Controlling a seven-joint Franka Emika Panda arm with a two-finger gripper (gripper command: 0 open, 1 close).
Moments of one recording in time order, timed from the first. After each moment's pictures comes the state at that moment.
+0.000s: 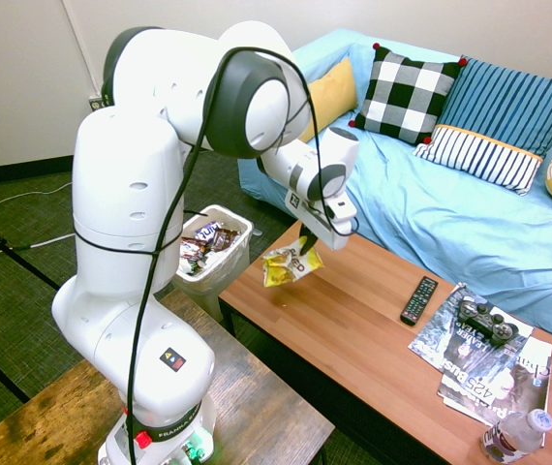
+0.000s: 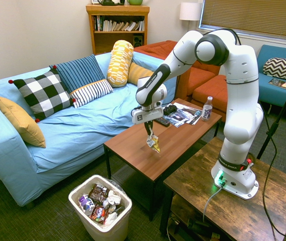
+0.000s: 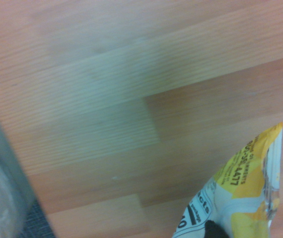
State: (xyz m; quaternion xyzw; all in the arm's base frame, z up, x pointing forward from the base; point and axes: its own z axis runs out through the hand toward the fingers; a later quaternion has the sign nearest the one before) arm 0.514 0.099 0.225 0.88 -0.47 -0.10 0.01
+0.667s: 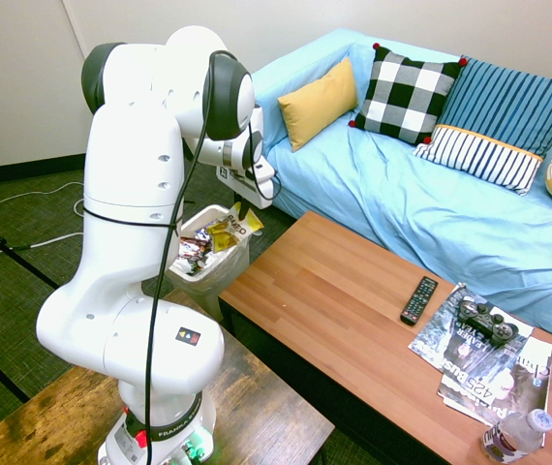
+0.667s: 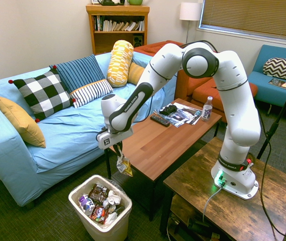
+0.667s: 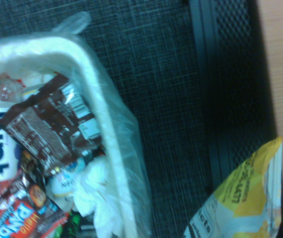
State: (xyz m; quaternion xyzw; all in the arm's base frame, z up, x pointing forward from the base) arm 0.503 0.330 0.195 0.91 -0.41 -0.05 0.02
